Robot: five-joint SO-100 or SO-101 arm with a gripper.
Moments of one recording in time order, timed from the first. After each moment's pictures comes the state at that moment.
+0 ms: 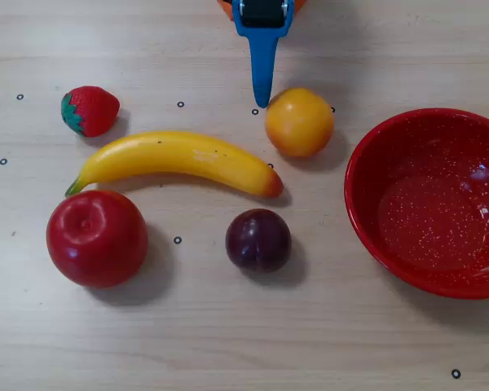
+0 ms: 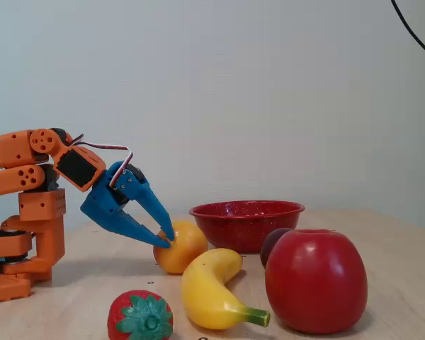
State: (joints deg) arm 0.9 184.3 178.3 50.5 2.7
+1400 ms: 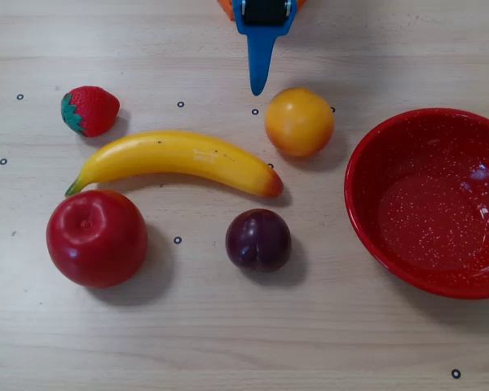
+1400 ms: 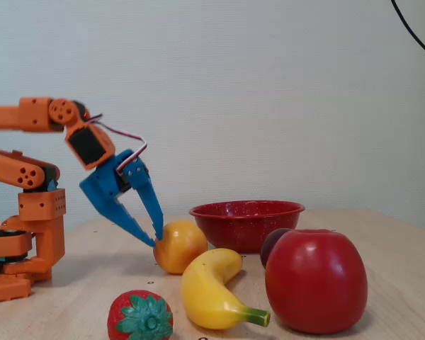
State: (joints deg) arm 0.1 154.0 154.0 57.4 11.3
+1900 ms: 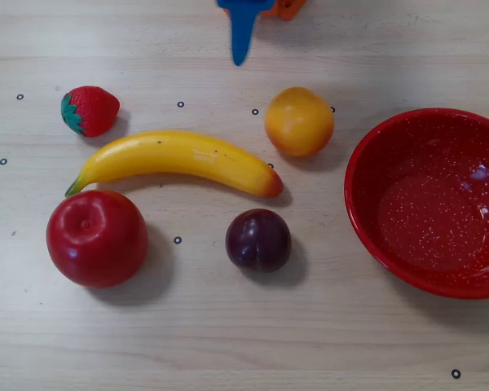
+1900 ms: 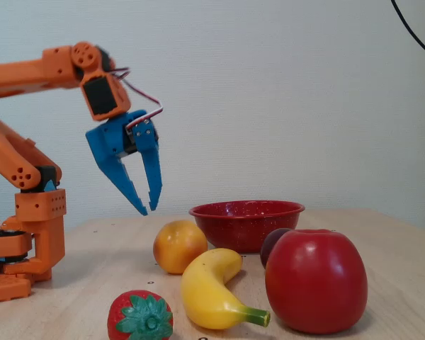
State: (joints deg) arm -8.0 130.5 122.8 78.4 16.1
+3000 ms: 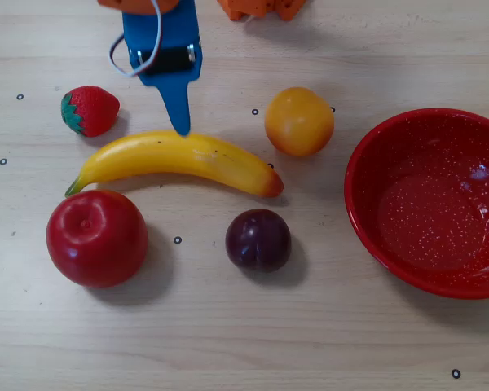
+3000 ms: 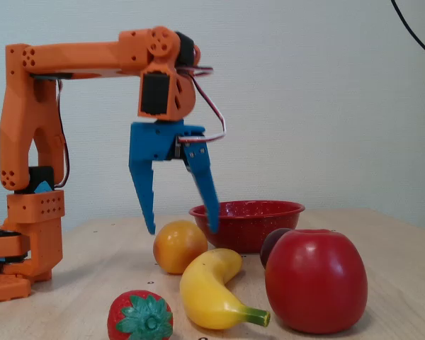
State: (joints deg) arm -21.5 82.9 83.4 95.8 37.4
